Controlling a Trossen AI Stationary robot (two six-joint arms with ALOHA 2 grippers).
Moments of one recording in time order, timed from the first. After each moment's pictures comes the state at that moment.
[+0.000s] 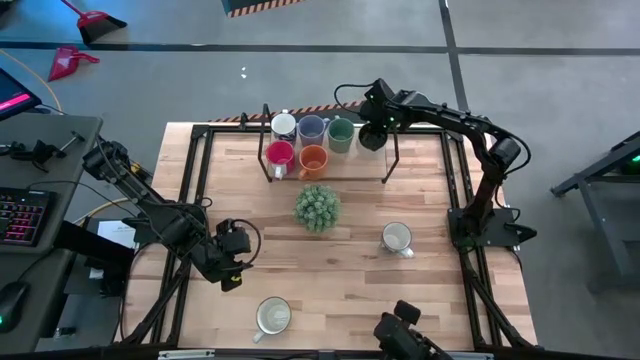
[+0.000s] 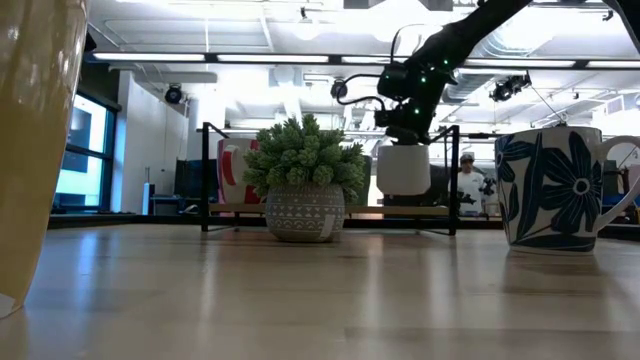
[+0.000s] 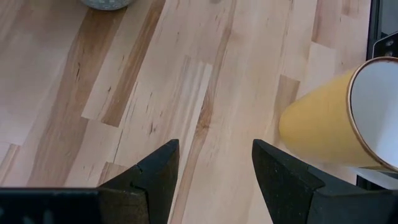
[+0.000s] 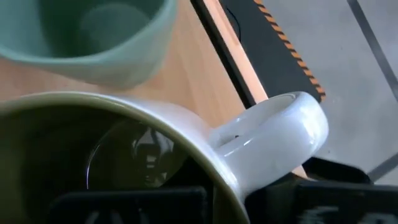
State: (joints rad) left arm -0.71 1.17 0.88 -0.79 -0.38 -0.91; right arm -0.75 1.80 1.42 -0.70 0.02 -0.32
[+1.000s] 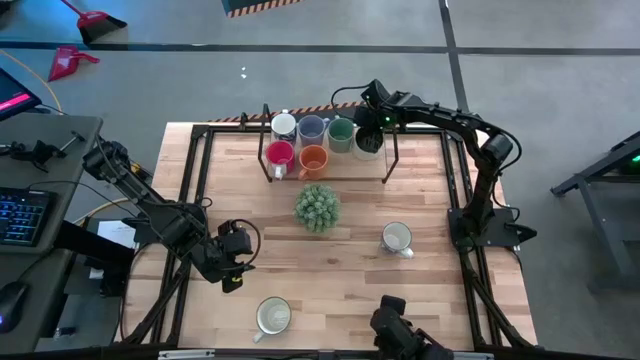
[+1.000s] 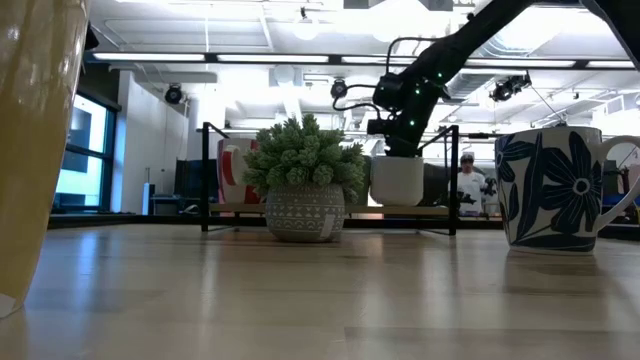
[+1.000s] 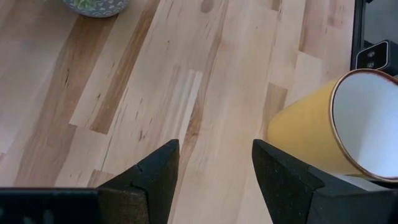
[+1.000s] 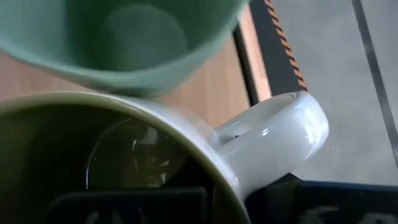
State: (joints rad) left arm -0.71 1.16 0.88 -0.75 -0.38 -0.91; right arm -0.77 1.87 1.43 -0.62 -0.08 -0.57
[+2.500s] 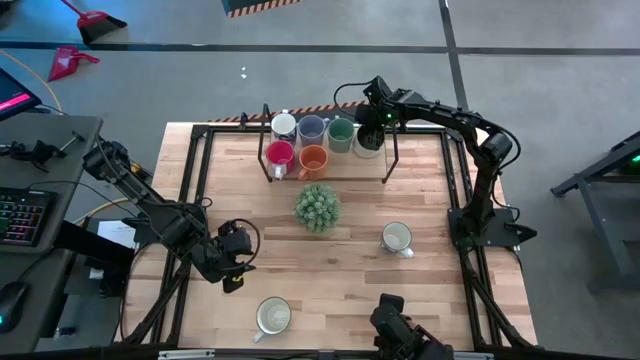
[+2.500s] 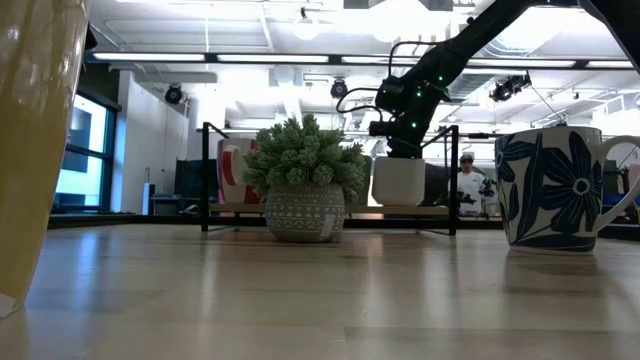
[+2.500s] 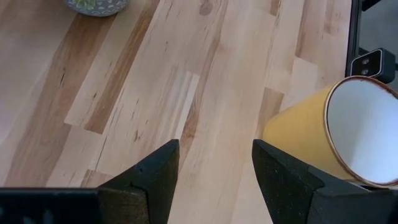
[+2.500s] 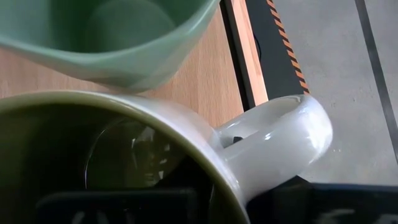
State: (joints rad) left arm -0.71 1.17 0.88 -0.74 -0.38 -0.94; right arm -0.79 1.89 1.43 -0.62 -0.10 -0.61
